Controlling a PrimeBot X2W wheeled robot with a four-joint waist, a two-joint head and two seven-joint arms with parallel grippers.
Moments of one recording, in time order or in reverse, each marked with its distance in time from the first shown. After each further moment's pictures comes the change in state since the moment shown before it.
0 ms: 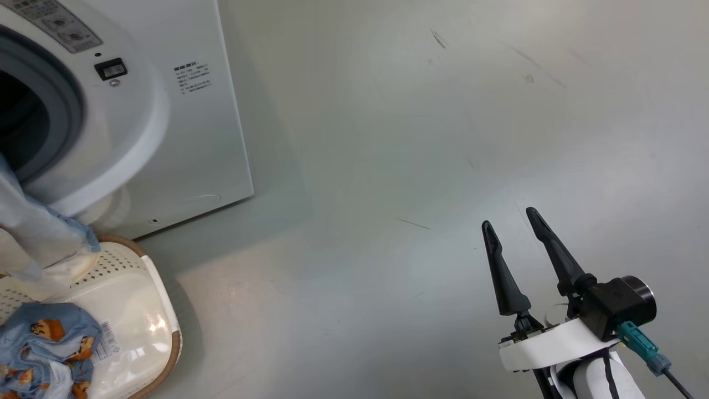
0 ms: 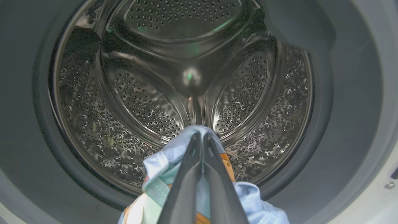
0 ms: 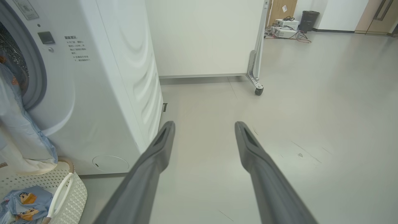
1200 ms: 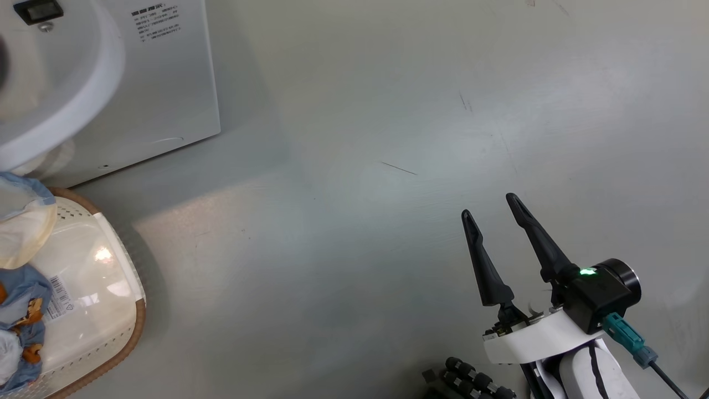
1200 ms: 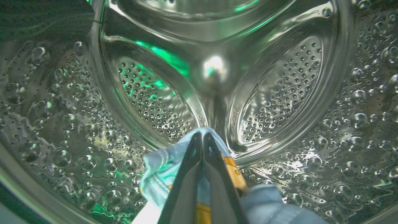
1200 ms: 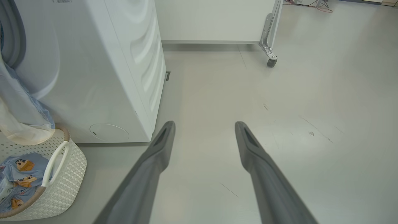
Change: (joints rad) left arm -0.513 0.153 -0.056 0.375 0.046 -0.024 -0.062; right arm -0.046 0.005 0.054 -0.022 -0.011 0.000 0.000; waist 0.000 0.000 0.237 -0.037
